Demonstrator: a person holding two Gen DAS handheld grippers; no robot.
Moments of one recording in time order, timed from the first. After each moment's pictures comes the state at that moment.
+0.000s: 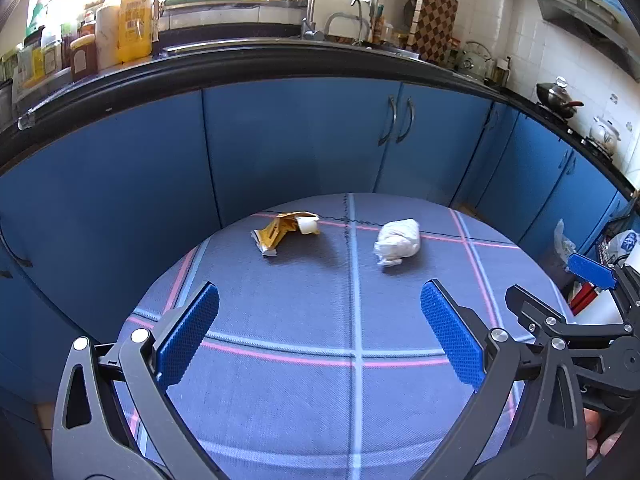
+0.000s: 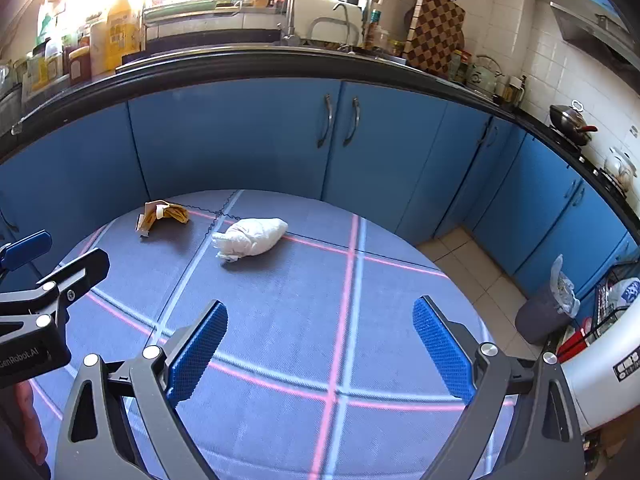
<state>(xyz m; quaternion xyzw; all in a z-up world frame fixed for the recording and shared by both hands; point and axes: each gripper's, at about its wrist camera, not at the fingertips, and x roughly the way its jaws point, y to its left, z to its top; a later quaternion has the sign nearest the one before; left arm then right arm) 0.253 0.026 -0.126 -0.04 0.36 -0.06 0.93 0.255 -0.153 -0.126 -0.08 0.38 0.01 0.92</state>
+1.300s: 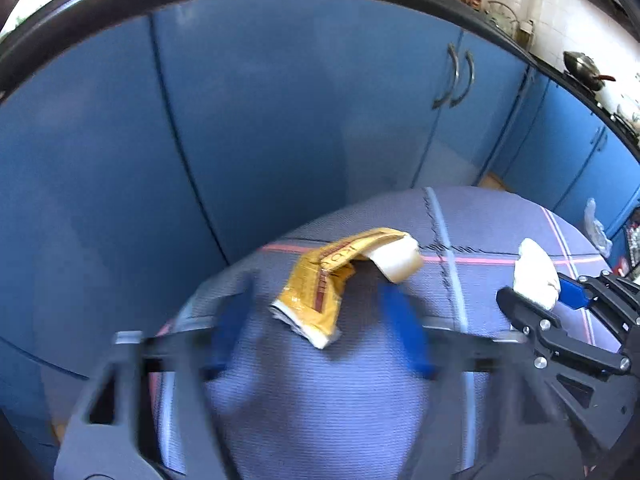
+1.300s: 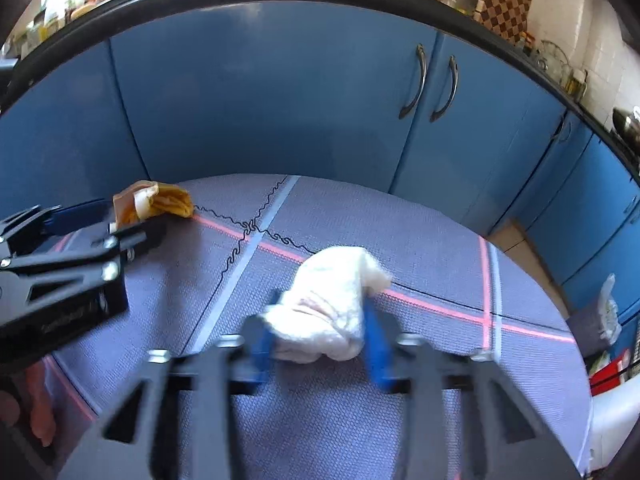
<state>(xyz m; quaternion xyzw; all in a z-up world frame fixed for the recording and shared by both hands) 0.392 0.050 -0.196 -0.01 0.43 -0.06 0.90 0.370 -0.096 -0.203 -0.11 0.43 0.07 0.90</state>
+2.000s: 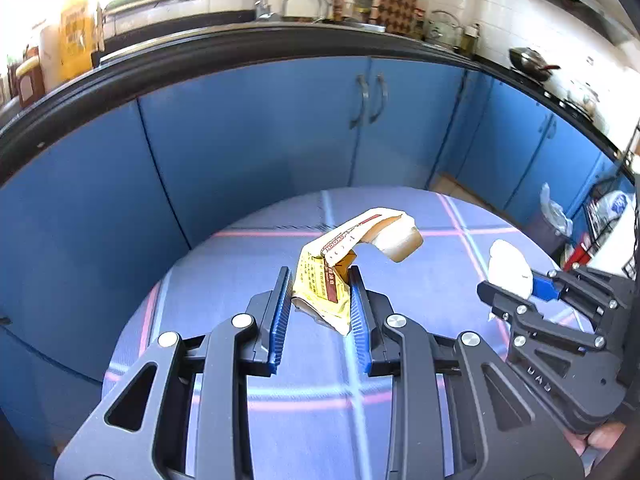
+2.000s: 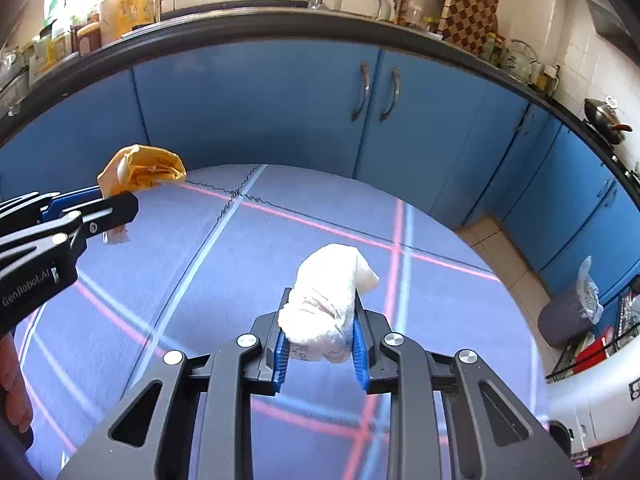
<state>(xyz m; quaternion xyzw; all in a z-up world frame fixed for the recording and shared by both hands) 0.296 0.008 -0.128 0.01 0.38 -0.12 0.91 0.274 -0.149 -0.146 -0.08 0.41 0.05 0.90</state>
